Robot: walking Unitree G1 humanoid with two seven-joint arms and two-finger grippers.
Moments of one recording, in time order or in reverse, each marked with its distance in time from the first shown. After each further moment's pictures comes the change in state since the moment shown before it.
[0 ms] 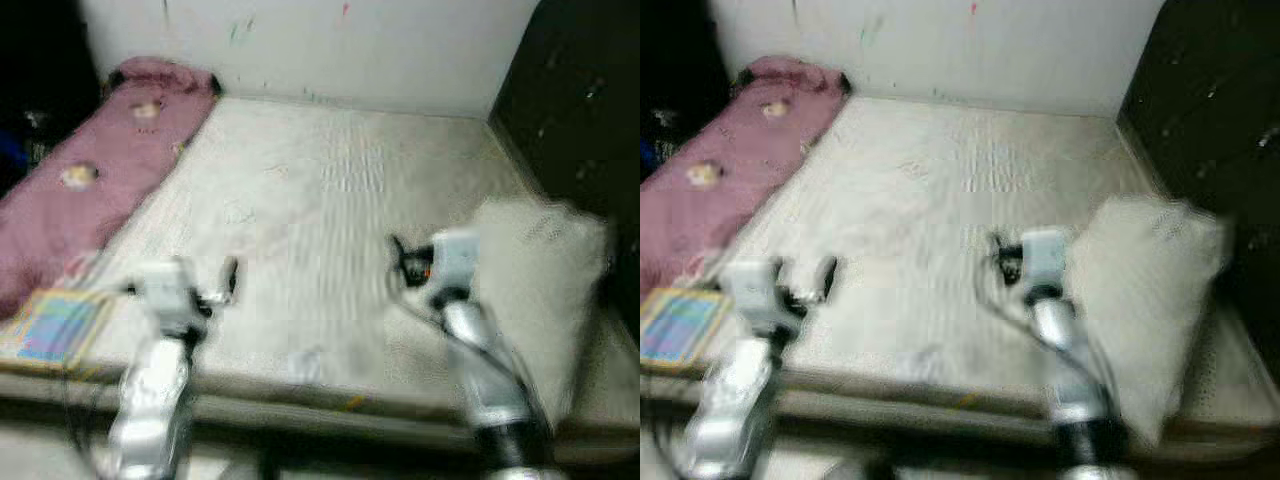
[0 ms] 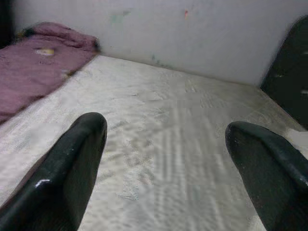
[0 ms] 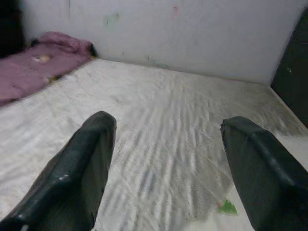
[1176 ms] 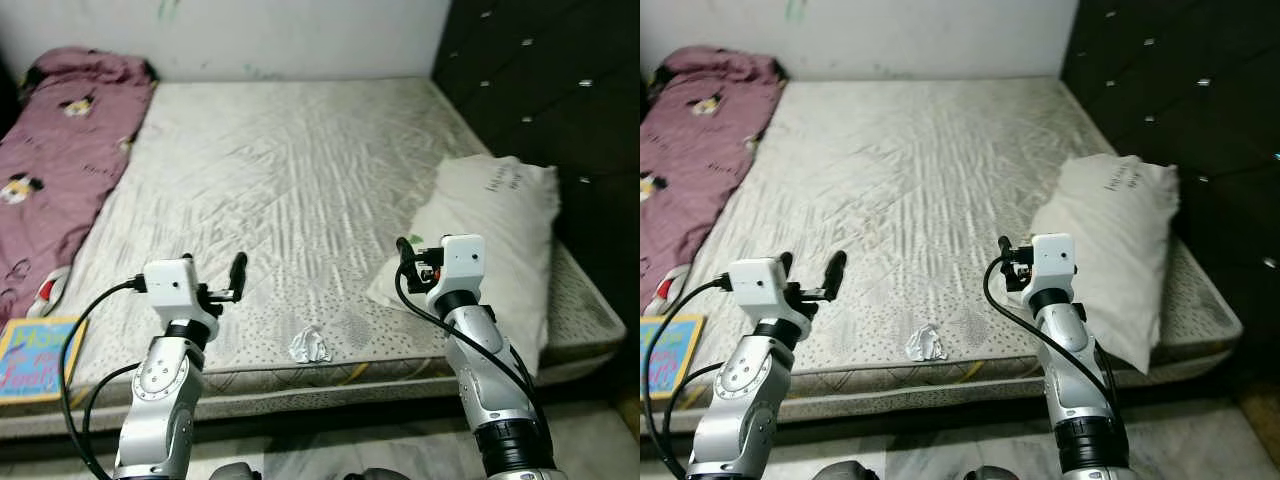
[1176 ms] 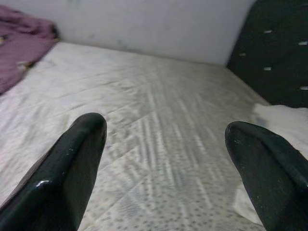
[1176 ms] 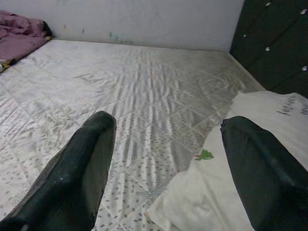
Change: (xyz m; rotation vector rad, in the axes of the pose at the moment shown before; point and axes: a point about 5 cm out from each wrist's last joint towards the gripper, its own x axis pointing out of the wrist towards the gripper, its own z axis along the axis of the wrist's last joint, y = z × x) left arm 0.003 0.006 0.007 0.020 -0.015 0.045; right arm 0.001 -0.001 -0.004 0.014 0.015 -0.007
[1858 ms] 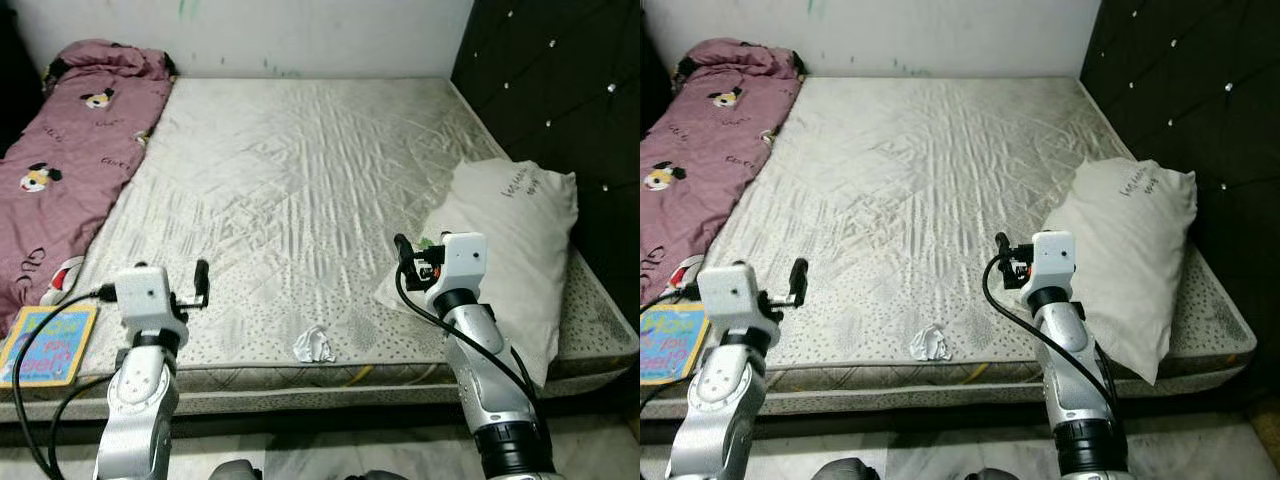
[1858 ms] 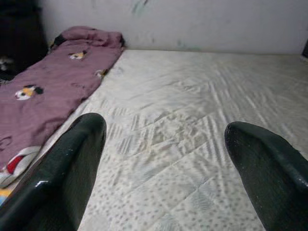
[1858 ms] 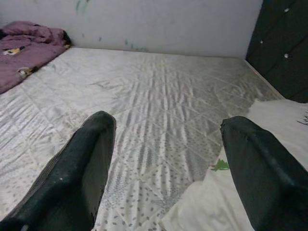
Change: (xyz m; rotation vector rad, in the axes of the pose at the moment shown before) left arm -0.015 0.028 0.001 0.185 0.007 0.181; right arm -0.003 0.003 0.005 0.028 -0.020 0.026
